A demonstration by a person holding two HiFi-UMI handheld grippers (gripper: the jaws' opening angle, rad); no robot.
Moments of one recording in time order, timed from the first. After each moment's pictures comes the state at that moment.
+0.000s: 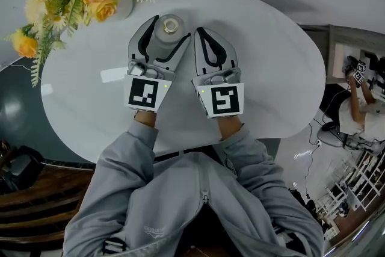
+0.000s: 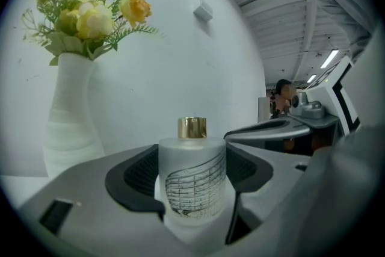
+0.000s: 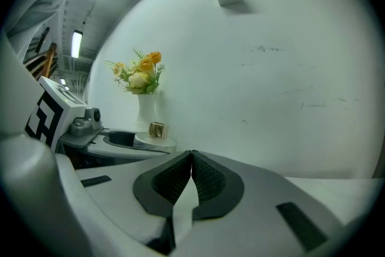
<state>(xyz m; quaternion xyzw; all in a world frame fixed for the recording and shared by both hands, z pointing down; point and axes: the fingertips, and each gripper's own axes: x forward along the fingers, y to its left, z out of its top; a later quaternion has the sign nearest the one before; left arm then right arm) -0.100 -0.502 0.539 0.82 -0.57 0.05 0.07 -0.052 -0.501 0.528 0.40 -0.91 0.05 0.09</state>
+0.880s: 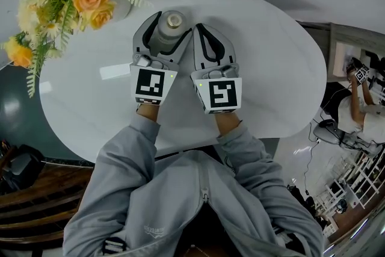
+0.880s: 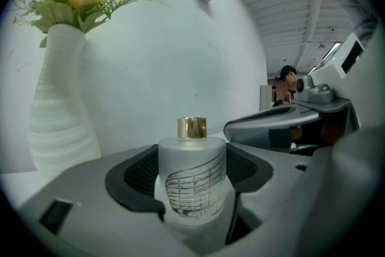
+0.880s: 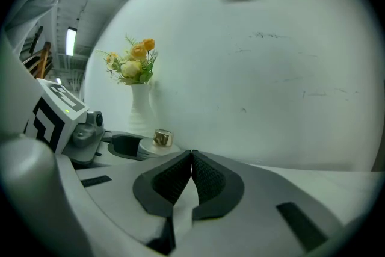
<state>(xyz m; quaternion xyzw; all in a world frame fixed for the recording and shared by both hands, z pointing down) -0.096 -0.517 0.579 0.82 -0.56 0.12 0.09 -0.053 -0.513 0.556 0.41 -0.90 0.06 0.12</state>
